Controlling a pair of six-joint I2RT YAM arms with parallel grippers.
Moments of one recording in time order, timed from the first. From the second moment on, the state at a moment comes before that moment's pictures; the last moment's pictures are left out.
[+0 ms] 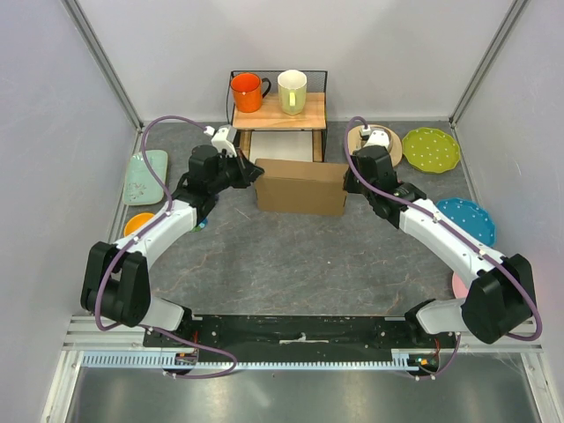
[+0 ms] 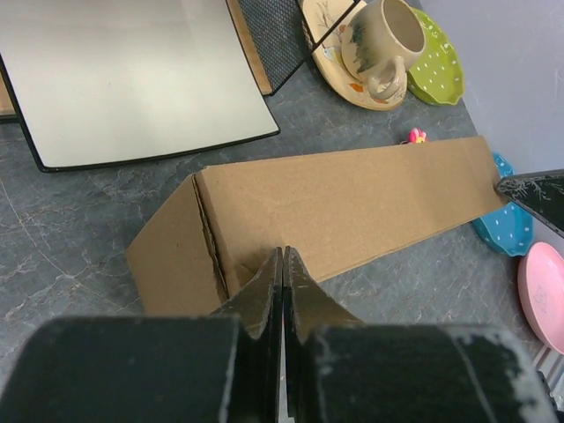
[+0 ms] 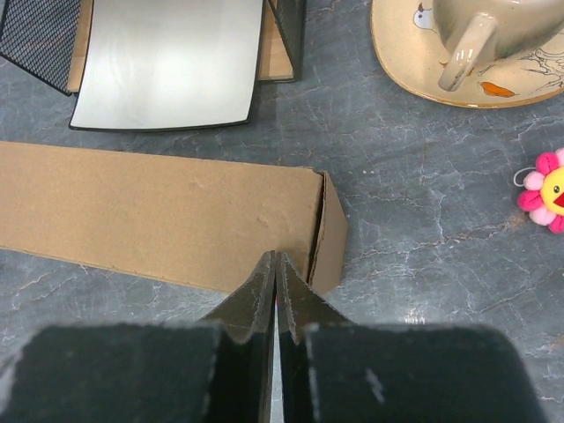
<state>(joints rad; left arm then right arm) -0.34 1.43 0.94 0.17 0.31 -0.46 0.49 1.36 1.07 -0.24 0.25 0.44</state>
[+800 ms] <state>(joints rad) -0.45 0.63 0.38 0.15 0.07 -0.48 0.57 0.99 0.71 -0.38 0.15 0.59</state>
